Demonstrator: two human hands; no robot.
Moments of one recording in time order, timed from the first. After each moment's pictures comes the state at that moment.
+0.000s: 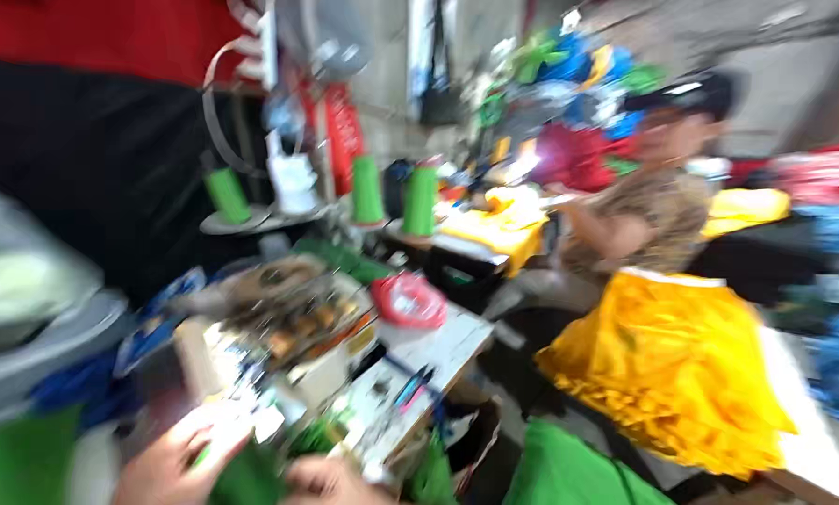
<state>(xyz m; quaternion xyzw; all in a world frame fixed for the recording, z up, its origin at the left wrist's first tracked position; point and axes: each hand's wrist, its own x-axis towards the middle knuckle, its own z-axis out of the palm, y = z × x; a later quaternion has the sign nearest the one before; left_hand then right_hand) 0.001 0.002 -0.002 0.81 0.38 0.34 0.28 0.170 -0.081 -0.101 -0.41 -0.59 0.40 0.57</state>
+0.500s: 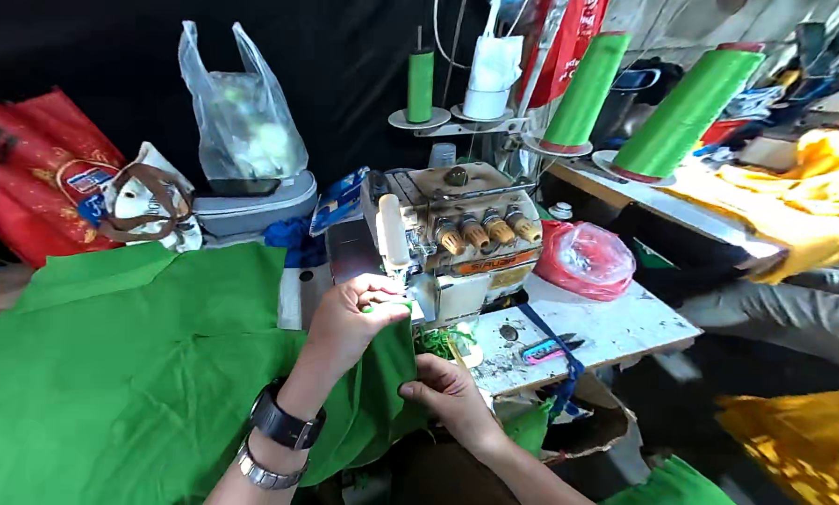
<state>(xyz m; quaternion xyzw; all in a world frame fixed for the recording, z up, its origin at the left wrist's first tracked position) 0.001 -0.011 -0.007 0.71 0.38 0.43 0.42 0.170 -0.080 -0.113 -0.36 -0.55 0.49 0.58</state>
